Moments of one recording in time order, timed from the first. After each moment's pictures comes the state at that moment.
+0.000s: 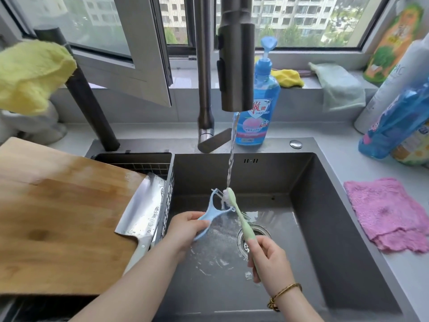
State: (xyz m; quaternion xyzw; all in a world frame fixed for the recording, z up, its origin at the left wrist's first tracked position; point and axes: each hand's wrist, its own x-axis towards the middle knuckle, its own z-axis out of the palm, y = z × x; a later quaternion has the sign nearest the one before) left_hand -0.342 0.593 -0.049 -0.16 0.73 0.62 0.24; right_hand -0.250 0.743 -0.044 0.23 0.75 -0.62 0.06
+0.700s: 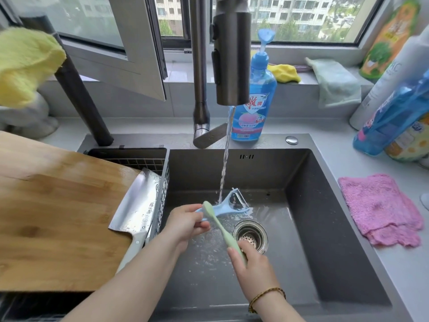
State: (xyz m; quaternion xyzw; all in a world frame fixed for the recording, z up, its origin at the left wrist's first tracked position) left_hand -0.345 0.604 -0.050 -0.20 0.66 0.68 0.25; right_hand -0.244 0.732 -0.058 0.16 0.90 -0.39 0.13
